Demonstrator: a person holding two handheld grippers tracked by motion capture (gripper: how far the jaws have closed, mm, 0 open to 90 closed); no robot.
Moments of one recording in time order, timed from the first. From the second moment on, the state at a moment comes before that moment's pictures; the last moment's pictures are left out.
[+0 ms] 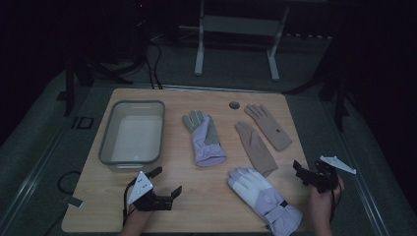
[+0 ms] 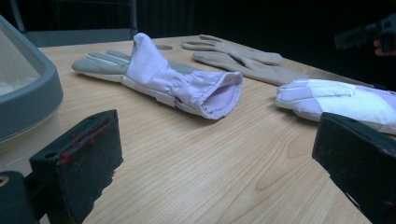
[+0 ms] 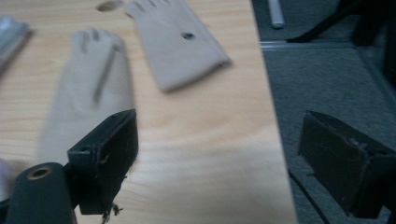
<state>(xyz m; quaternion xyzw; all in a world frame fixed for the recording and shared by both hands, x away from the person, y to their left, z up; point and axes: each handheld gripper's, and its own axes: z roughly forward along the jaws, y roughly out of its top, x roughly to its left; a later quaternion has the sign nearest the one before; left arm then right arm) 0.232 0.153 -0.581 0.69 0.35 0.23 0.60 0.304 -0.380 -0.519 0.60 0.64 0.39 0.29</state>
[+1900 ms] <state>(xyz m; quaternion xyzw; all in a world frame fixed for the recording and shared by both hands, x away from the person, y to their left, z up) 0.233 0.152 -0.580 0.70 0.34 0.22 0.59 0.426 -0.141 -0.458 0.44 0.78 0.40 0.18</state>
